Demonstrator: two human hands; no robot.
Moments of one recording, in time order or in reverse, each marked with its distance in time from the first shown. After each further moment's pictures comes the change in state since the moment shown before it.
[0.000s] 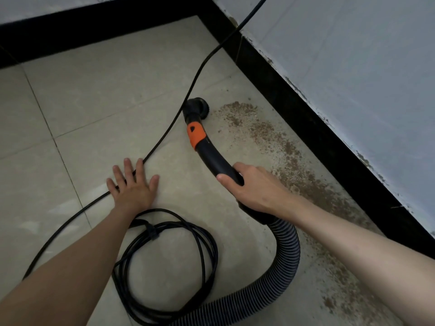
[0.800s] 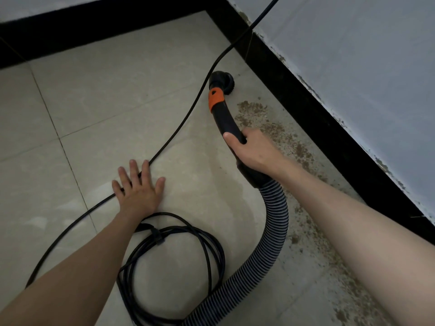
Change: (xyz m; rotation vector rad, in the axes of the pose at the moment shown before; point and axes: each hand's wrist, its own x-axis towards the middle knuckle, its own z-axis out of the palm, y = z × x) left_hand -0.006 0.007 -0.010 0.059 -0.028 0.012; right_hand 0.080 0.000 -0.019 0.182 0.149 0.063
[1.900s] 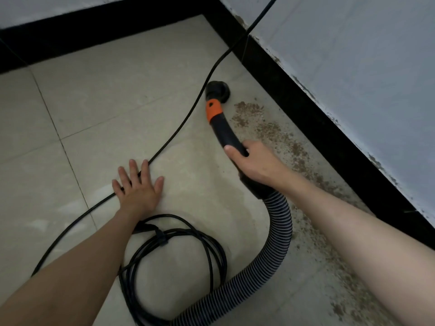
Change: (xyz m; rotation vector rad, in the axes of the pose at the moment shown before) left_hand -0.001 -0.002 -0.001 -0.033 -0.046 -0.011; right_hand -0.031 0.006 -0.001 -0.009 -0.039 -0.013
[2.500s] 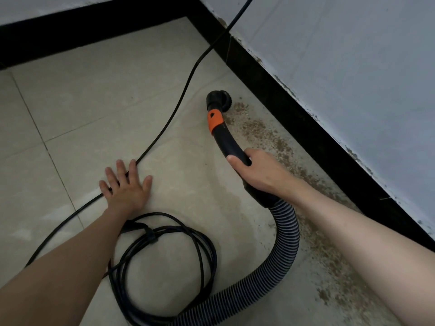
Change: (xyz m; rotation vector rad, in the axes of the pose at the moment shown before) left_hand 0.000 0.000 -0.004 -0.009 -0.024 0.007; right_hand -0.034 0.021 -0.011 -0.102 -0.007 0.070
